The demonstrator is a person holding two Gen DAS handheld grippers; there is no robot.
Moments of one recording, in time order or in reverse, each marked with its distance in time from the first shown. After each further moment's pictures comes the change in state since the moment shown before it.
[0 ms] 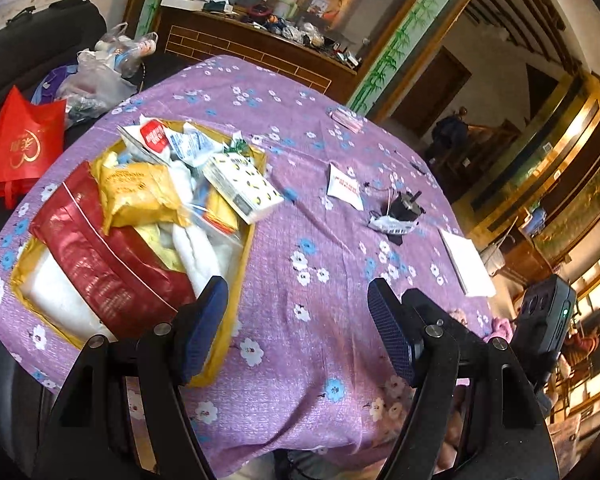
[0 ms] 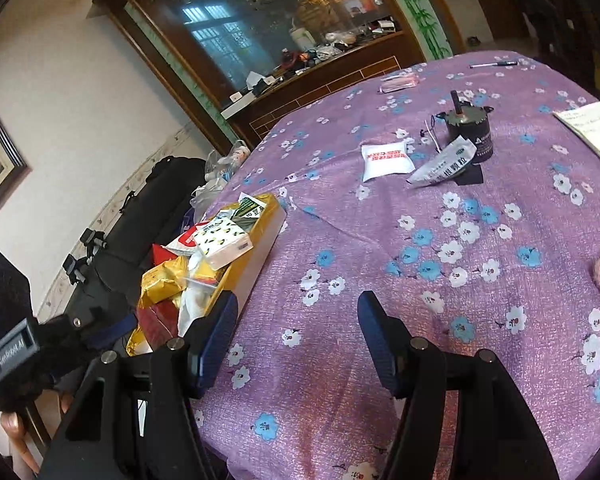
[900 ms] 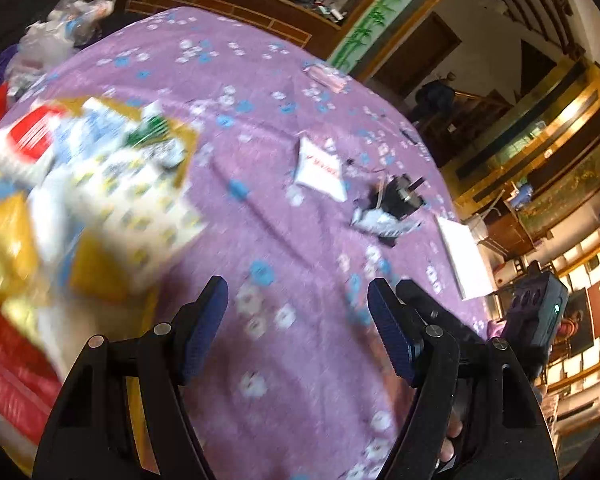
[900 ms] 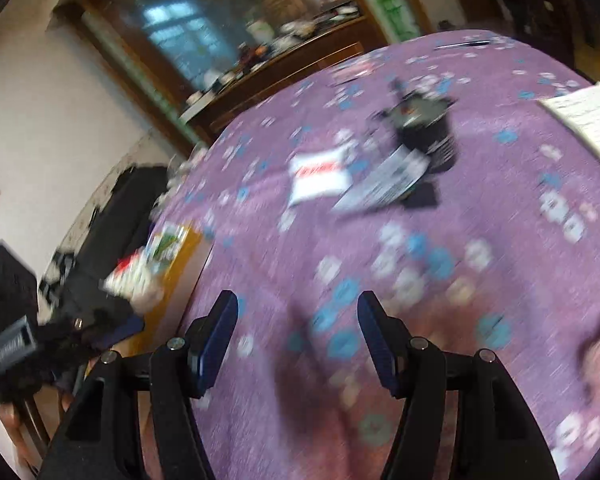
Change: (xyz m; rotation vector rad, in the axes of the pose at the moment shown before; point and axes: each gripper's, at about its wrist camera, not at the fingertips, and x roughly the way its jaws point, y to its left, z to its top) left arm 0.118 -0.029 0.056 0.013 0.172 -0.093; right arm 0.036 -0.077 0.052 0.098 0.020 -0.084
